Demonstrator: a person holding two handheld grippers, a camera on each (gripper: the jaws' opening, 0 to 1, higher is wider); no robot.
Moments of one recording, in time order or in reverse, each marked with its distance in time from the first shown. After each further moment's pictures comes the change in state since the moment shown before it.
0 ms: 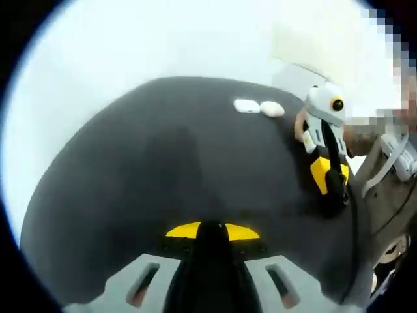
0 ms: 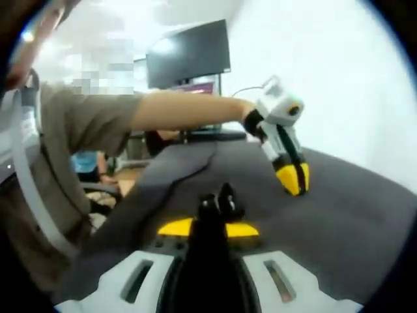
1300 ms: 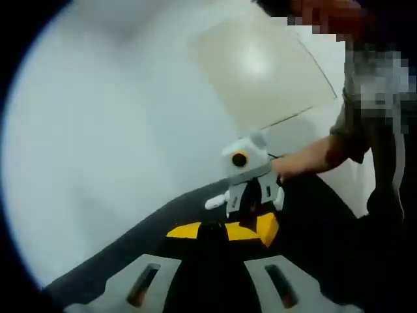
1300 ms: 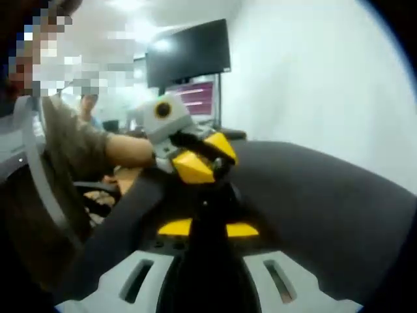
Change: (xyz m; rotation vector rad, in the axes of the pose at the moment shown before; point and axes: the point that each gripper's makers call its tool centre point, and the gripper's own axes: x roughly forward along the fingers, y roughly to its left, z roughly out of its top) left arm -0.035 -0.156 0.038 0.456 -0.704 0.395; right arm -0.001 -0.001 0.000 -0.010 0.006 -0.007
